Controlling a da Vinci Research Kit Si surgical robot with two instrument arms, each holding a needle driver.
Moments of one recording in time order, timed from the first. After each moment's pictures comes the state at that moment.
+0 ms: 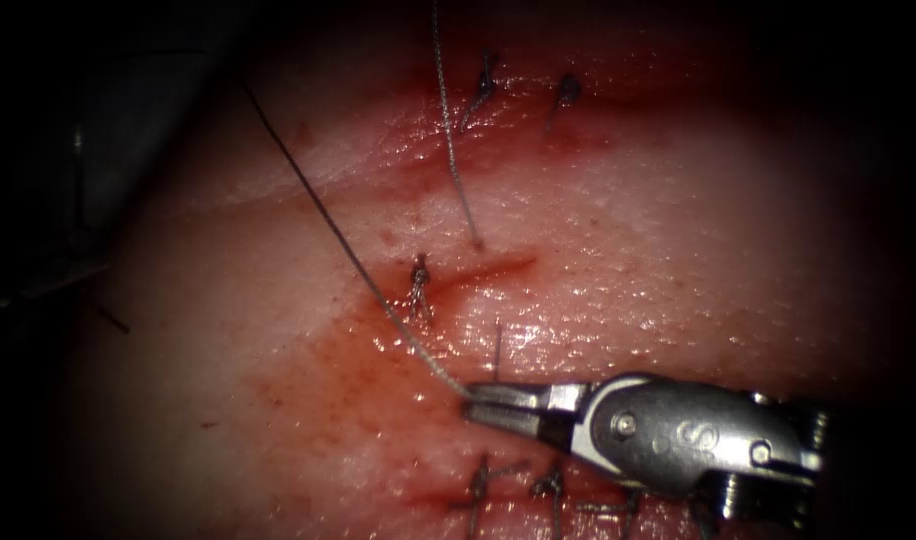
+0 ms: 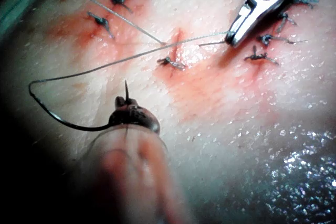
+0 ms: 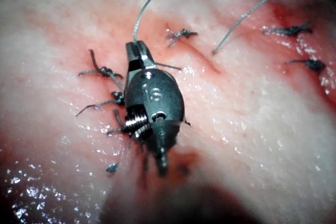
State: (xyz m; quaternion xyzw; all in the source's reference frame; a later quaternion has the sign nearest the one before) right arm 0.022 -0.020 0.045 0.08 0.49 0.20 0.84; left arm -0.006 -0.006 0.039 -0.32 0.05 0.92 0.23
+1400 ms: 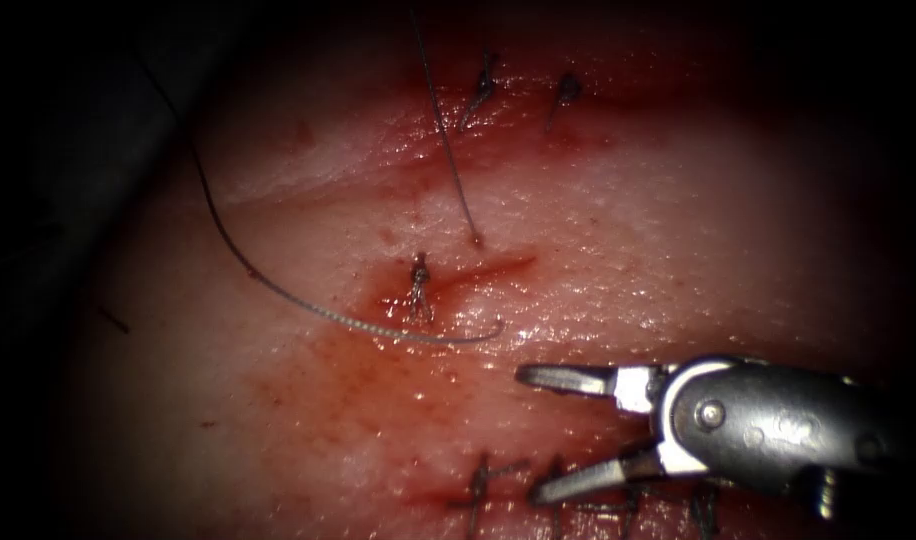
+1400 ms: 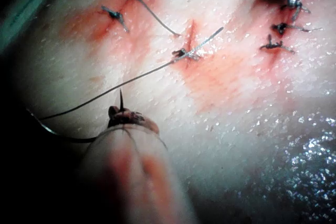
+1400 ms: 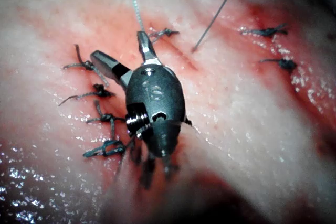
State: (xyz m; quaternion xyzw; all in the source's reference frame) right arm 0.019 -0.016 0.041 0.03 0.58 0.17 0.80; left arm -0.003 -0.004 0.040 -0.27 0.10 0.93 0.22
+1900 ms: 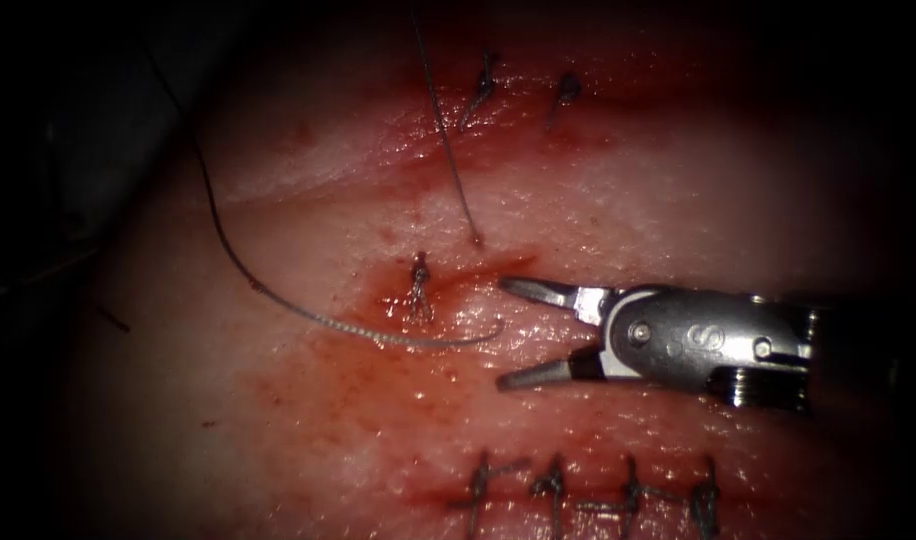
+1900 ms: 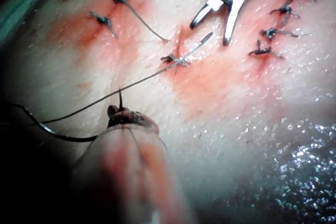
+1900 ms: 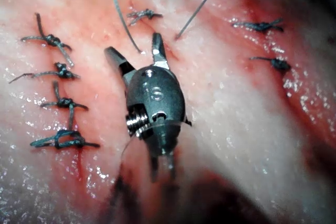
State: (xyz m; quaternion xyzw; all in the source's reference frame) right arm 0.020 -0.015 0.051 -0.02 0.52 0.17 0.84; left arm -0.005 -0.005 0.040 -0.29 0.09 0.93 0.22
